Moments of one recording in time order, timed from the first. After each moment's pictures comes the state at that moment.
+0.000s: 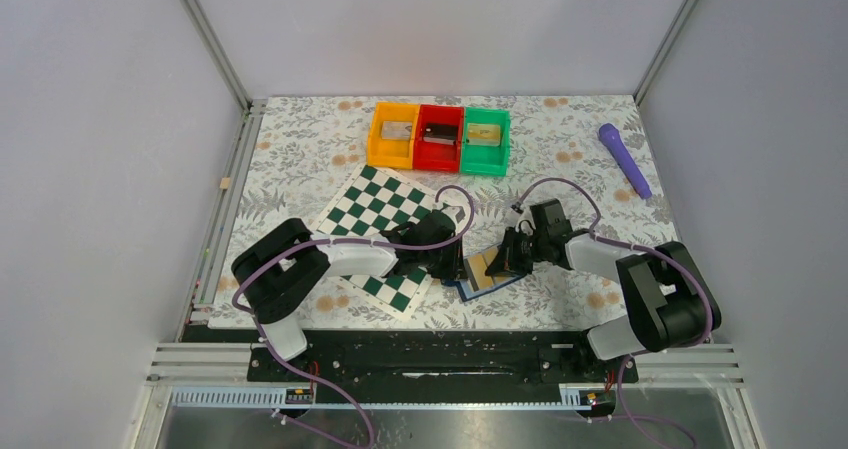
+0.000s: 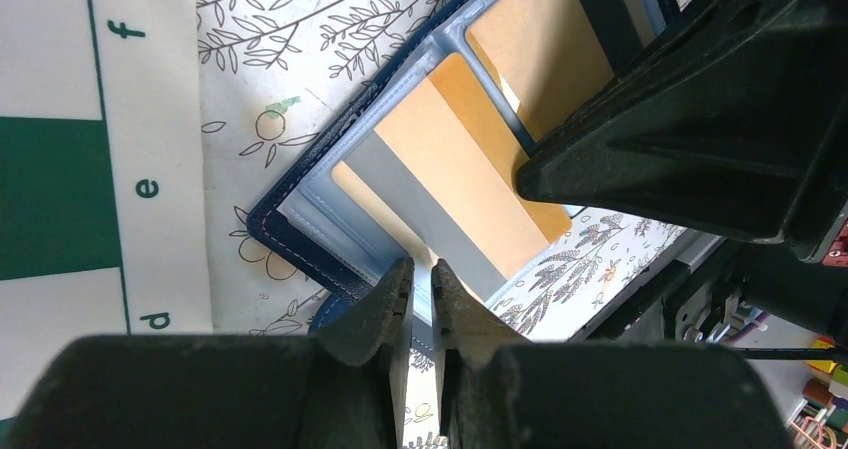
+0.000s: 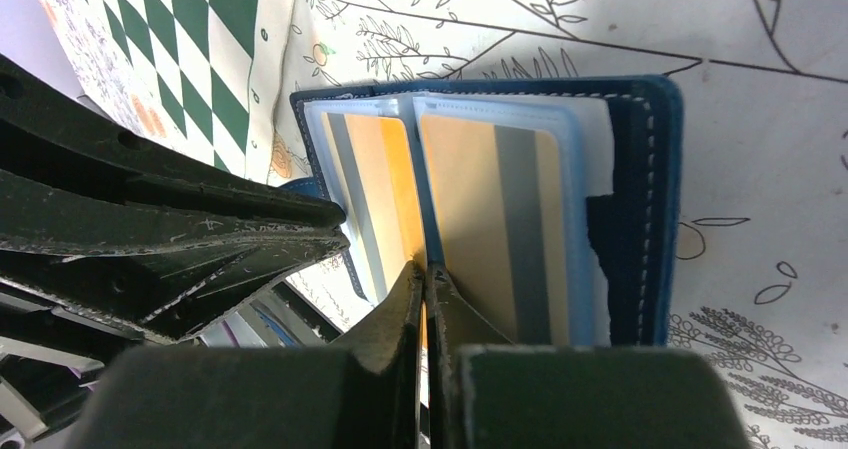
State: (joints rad) left arm -0.95 1.74 0.87 0.04 0.16 -0.77; right arm 0.33 1.46 0.52 -0.09 -0.61 0.55
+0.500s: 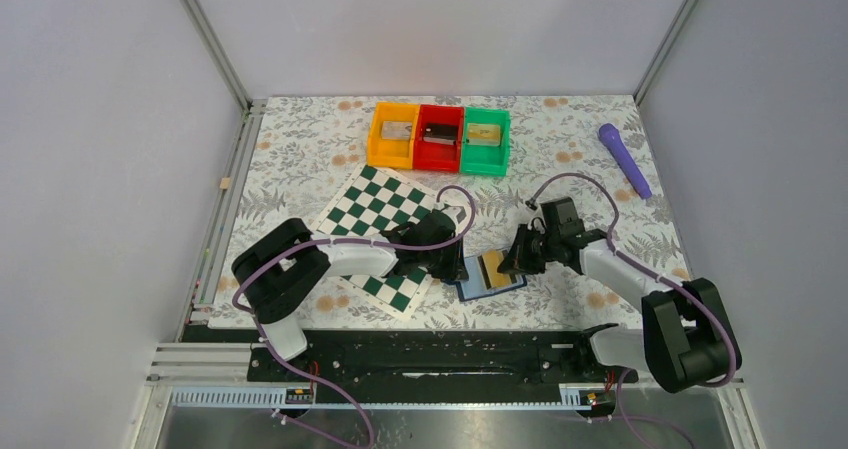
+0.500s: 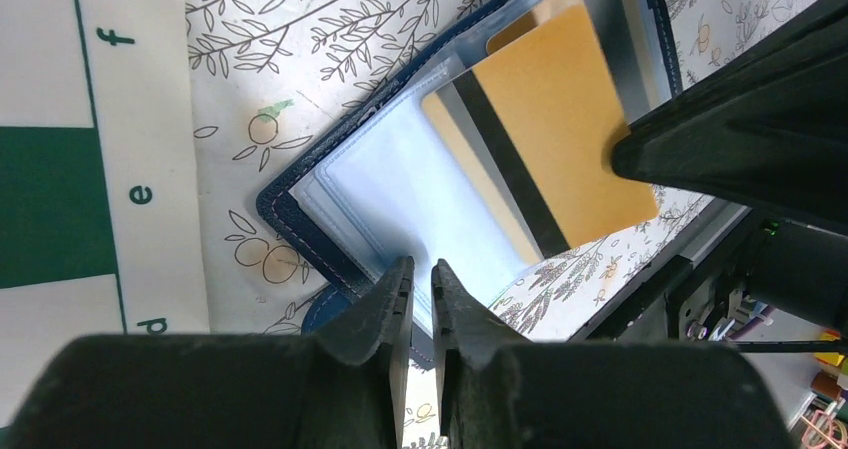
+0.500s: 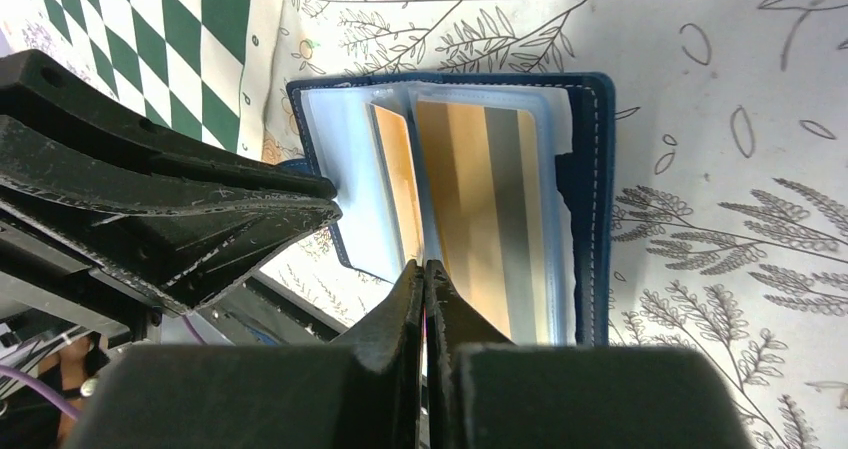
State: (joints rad) left arm -0.95 1.74 0.87 0.05 0.17 -0.75; right arm 0.30 1.28 0.54 -0.30 -0.49 0.55
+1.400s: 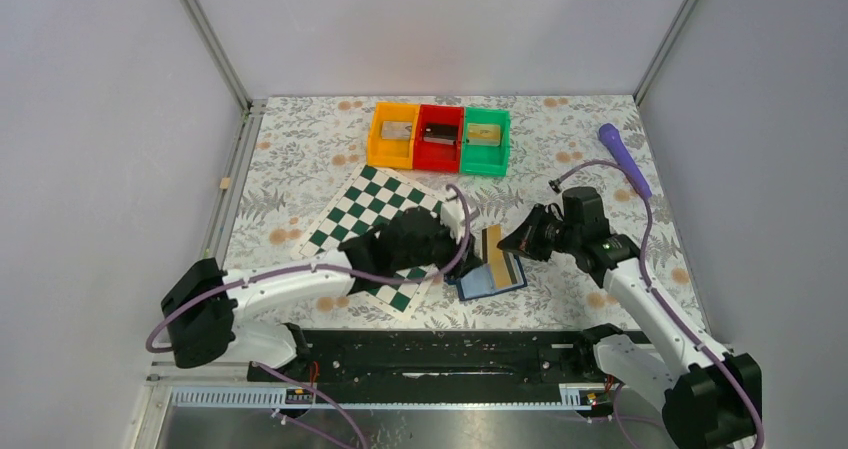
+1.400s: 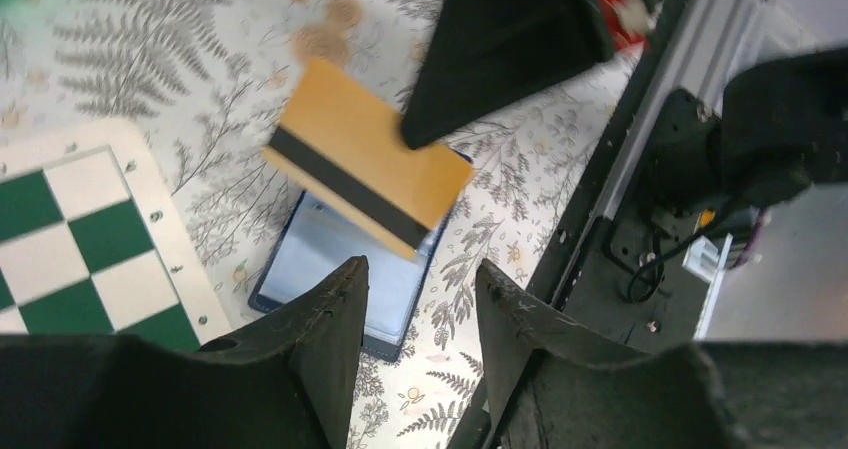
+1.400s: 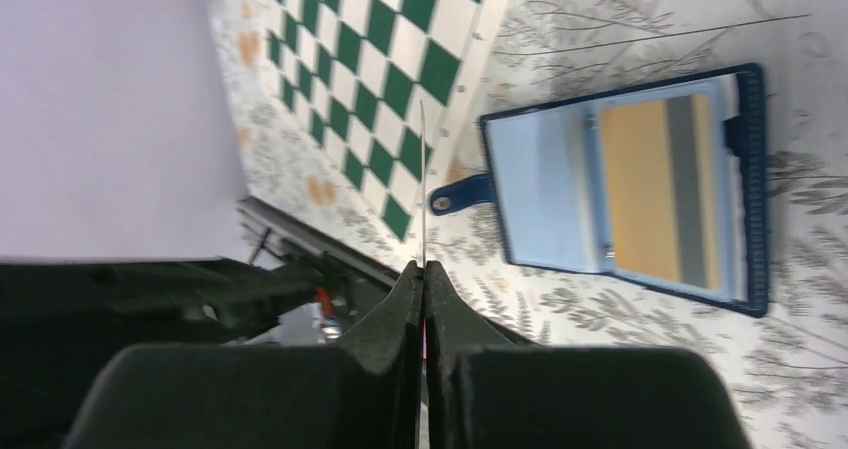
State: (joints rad) left arm -1.02 1.37 0.90 0.01 0.14 -0.33; right arm 0.30 0.98 0.64 -0.44 -0.47 0.77
